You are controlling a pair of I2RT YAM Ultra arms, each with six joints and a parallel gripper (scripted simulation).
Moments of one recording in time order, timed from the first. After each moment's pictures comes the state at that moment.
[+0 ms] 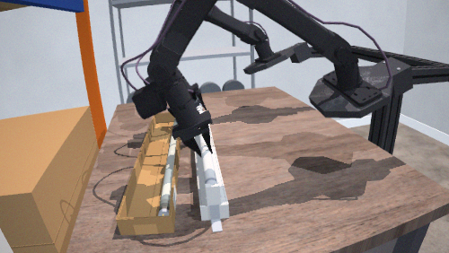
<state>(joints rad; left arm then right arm) -0.09 2.20 1.63 -0.98 -0.13 1.47 0.41 2.31 1.62 -1.04 0.04 -1.09</state>
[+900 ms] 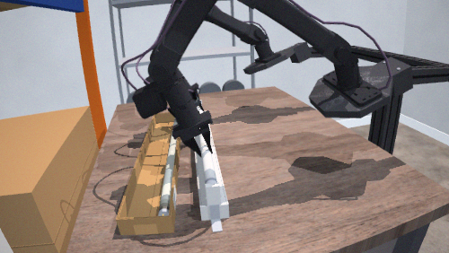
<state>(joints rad) -0.09 2.19 1.62 -0.96 -0.13 1.47 0.41 2.31 1.62 -1.04 0.04 -1.09</state>
